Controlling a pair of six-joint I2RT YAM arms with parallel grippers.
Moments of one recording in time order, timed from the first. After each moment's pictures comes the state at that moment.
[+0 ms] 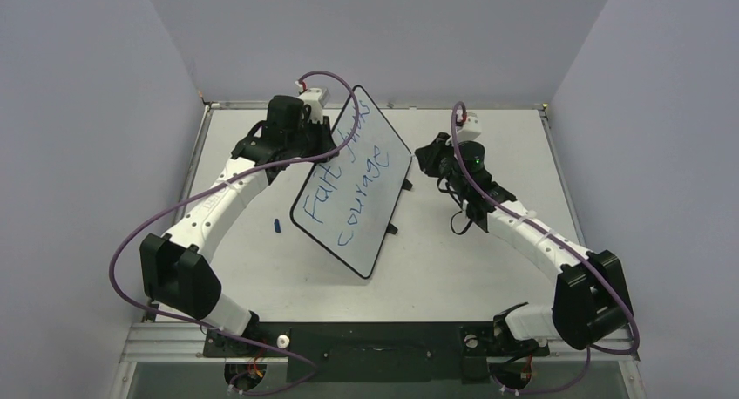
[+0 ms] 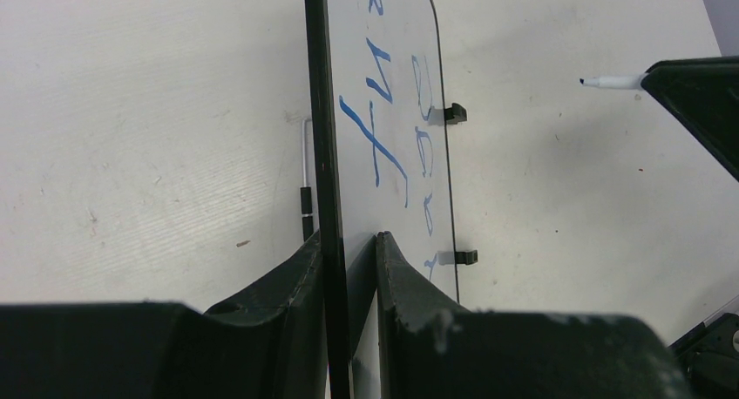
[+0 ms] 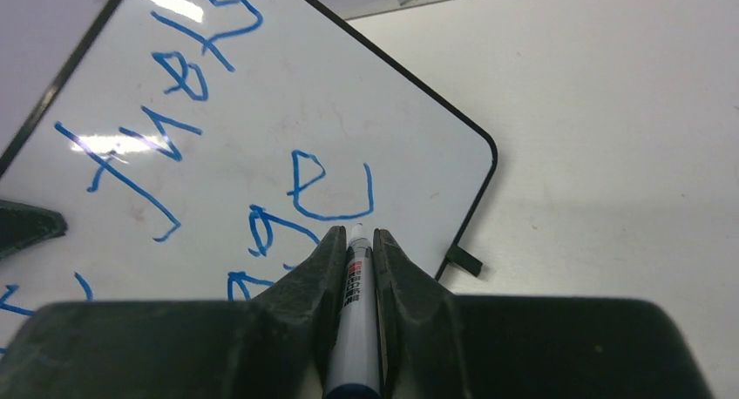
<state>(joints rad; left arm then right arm) -0.41 1.52 1.43 -0.51 0.16 -0.25 0.44 1.36 0.91 0.20 0.04 0.50</state>
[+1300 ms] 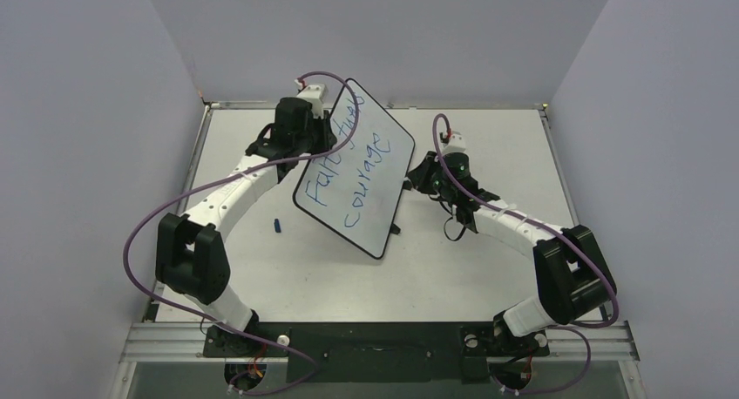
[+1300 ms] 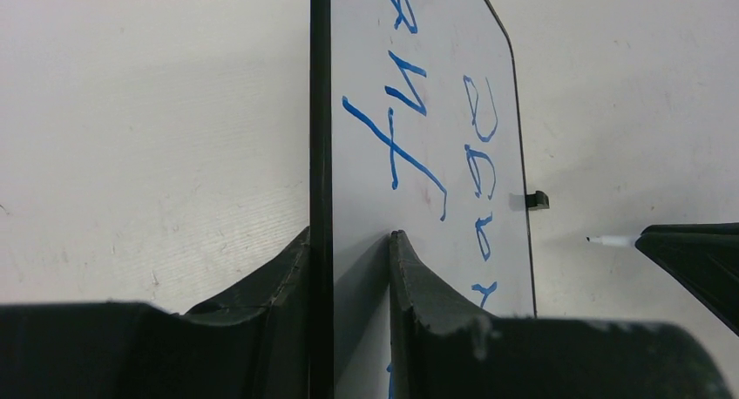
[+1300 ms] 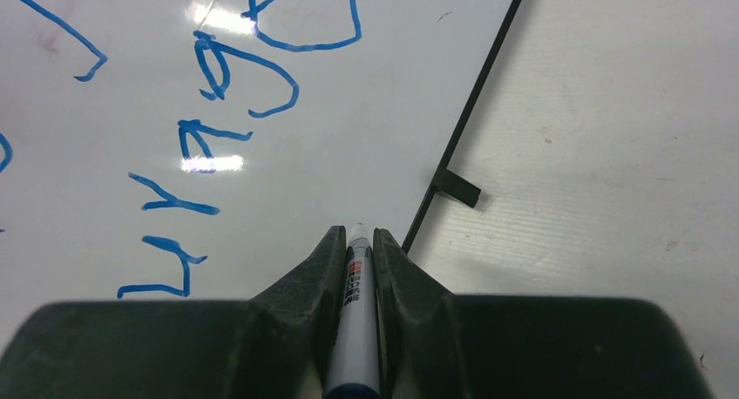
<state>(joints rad) -0.40 1.64 1.38 -0.26 0.02 -0.22 0.44 1.49 0.82 0.23 -0.02 0.53</state>
